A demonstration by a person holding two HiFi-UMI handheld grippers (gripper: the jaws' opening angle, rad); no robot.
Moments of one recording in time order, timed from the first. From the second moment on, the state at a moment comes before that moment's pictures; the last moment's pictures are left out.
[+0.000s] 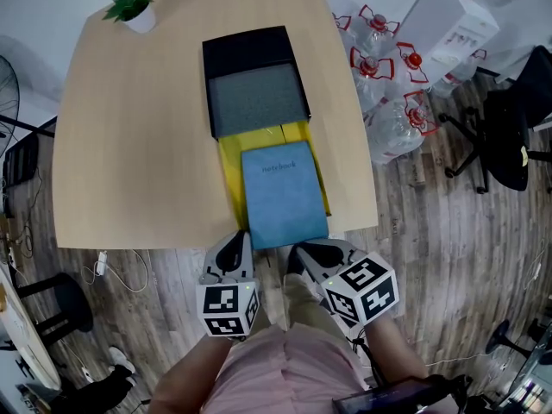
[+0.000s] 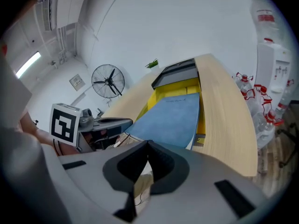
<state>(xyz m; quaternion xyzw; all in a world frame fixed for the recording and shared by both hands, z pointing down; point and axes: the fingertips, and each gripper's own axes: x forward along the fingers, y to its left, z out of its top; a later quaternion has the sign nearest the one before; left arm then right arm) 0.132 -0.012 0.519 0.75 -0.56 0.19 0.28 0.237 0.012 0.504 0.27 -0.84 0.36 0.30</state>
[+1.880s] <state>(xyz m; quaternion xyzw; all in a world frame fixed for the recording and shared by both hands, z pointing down) 0.118 -0.034 0.418 0.77 -0.60 0.11 0.20 0.241 -0.061 0.423 0.38 -0.87 0.27 0.19</state>
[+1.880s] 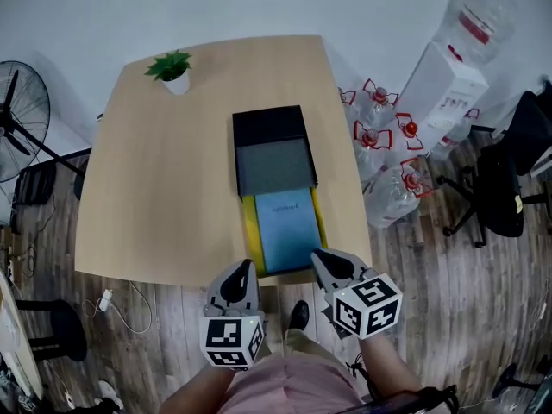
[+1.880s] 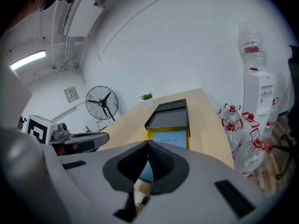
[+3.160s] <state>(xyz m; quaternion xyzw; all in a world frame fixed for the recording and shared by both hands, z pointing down) 0.192 -0.034 0.204 0.80 -0.59 0.02 -0.06 0.308 -0.031 0.217 0.49 -0.87 -0.03 0.02</state>
